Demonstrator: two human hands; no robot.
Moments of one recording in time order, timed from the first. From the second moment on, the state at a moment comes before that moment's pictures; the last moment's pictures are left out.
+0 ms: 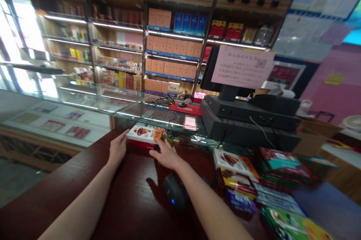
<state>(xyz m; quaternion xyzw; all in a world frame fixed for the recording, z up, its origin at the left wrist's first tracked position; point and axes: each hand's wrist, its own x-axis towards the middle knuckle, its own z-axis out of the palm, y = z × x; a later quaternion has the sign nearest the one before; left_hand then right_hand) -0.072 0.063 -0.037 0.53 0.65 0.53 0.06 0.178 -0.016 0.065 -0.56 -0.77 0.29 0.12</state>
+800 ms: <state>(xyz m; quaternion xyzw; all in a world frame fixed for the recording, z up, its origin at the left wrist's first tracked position) -0.069 0.062 -0.033 0.53 0.68 0.50 0.08 0.174 -0.014 0.059 -0.54 -0.78 0.29 0.13</state>
